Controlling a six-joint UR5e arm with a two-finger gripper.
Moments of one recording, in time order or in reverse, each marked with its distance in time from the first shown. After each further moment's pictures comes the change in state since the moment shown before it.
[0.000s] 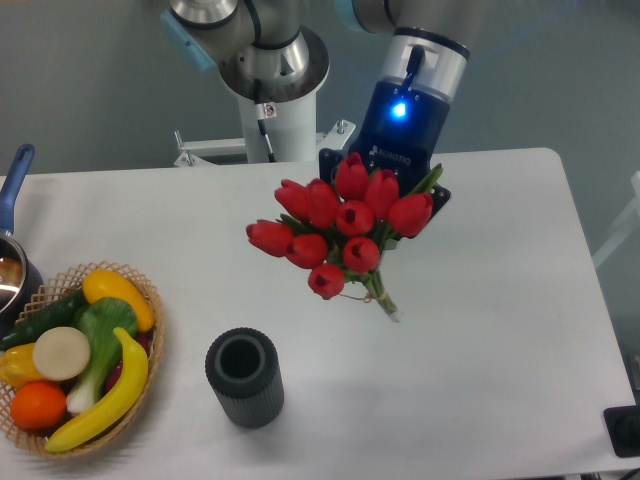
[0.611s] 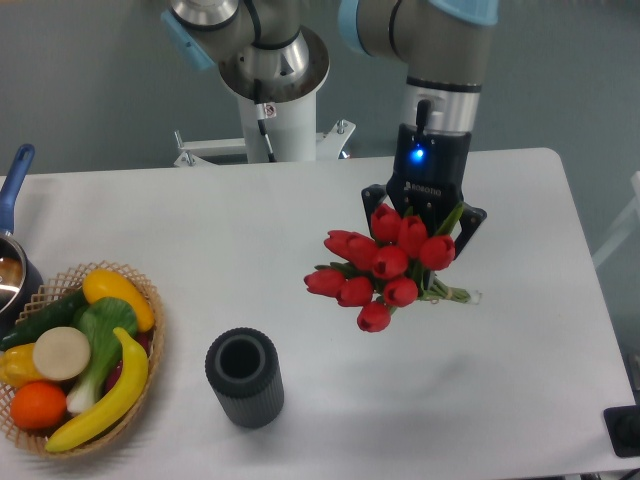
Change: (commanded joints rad) arm -0.023 -0.075 -0.005 -0.003 0.247 0.239
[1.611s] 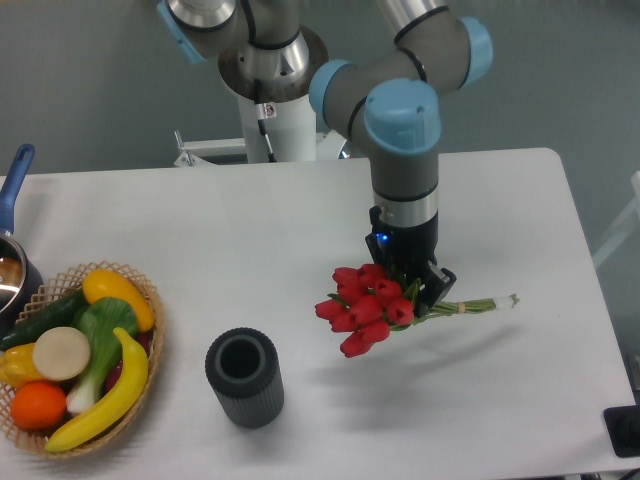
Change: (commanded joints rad) arm -0.115 -0.135 -0.060 -0.002 0.397 0.244
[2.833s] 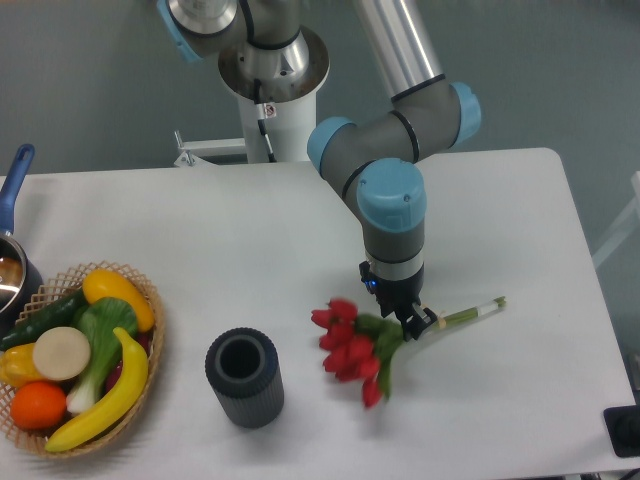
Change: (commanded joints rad) arm -0.032 -0.117 0.043 0.011 0.005 0.015
